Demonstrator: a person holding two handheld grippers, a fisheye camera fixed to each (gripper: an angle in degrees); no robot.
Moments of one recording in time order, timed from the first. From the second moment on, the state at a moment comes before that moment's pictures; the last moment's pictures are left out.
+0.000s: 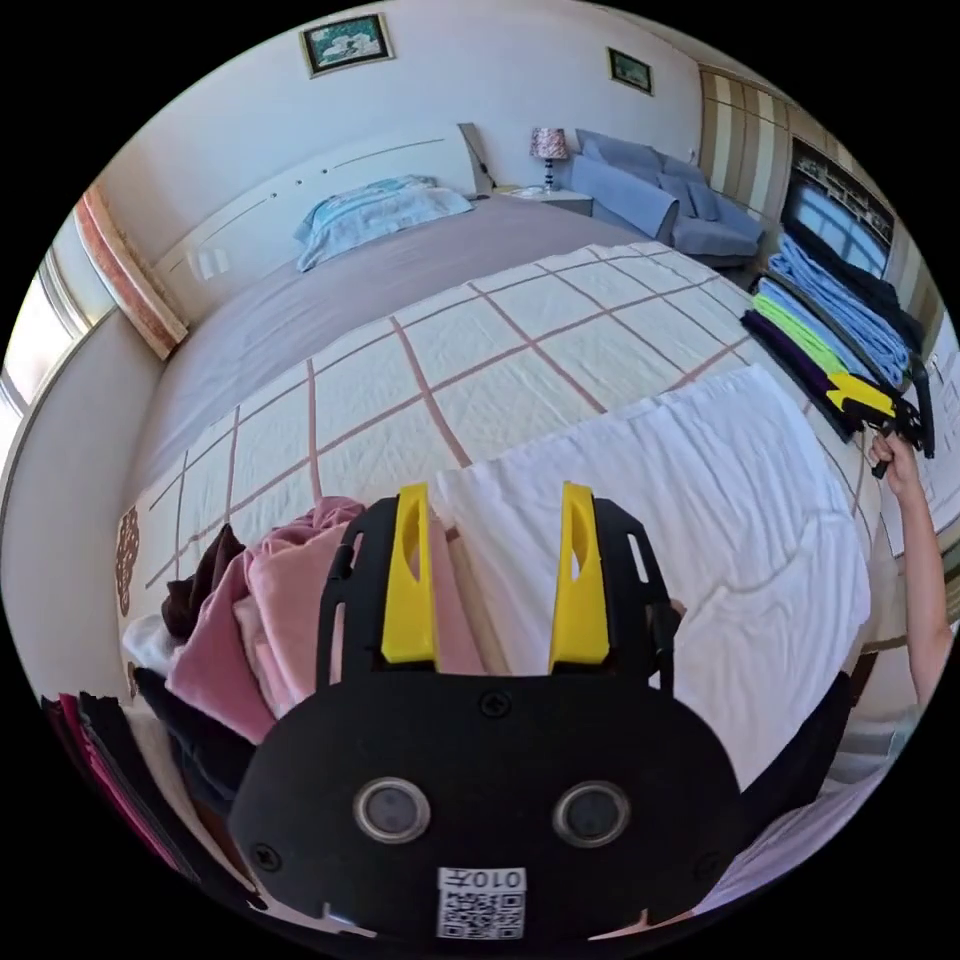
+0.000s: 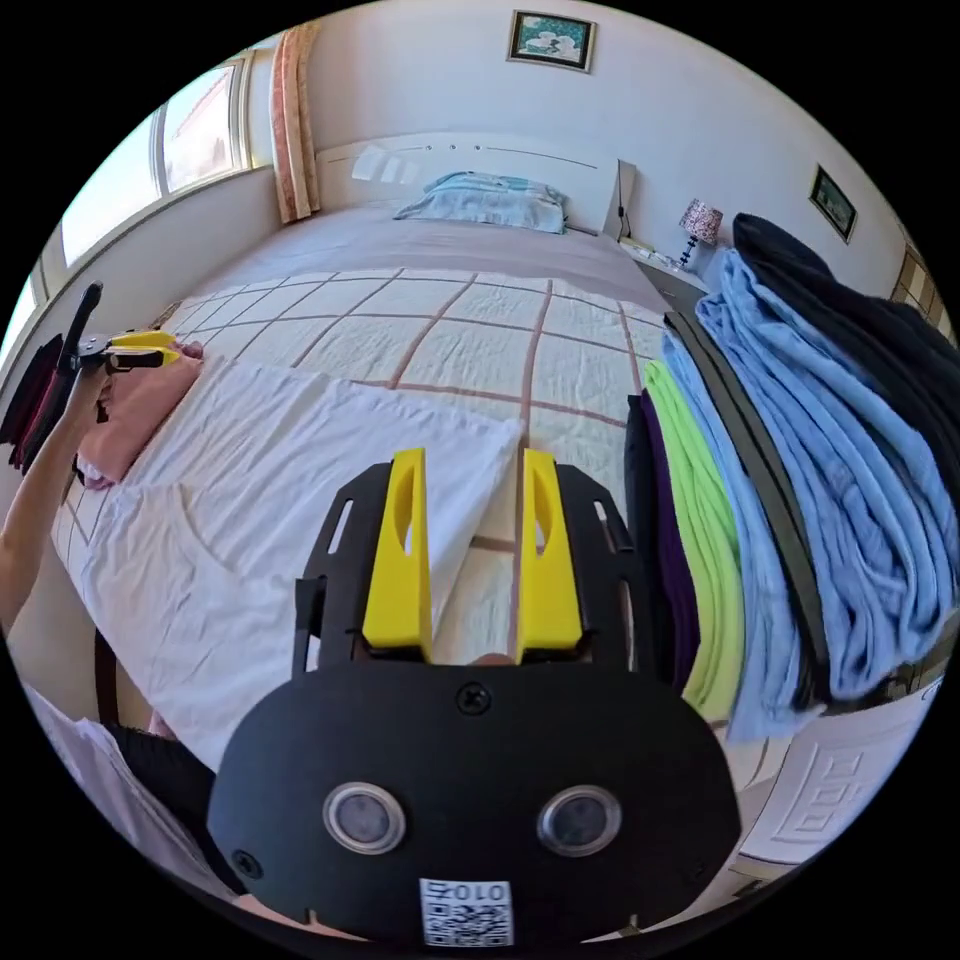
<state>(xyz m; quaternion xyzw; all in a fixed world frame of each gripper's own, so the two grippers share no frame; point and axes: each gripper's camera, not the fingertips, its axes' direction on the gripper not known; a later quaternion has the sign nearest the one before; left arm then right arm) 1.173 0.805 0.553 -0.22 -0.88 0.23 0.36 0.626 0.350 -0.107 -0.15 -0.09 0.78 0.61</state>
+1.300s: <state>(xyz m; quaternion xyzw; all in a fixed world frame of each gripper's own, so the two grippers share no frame) 1.307 1.085 0.435 -0.32 -0.76 0.31 0.48 0.393 0.239 -0.212 -0.02 -0.14 0.69 0.71</state>
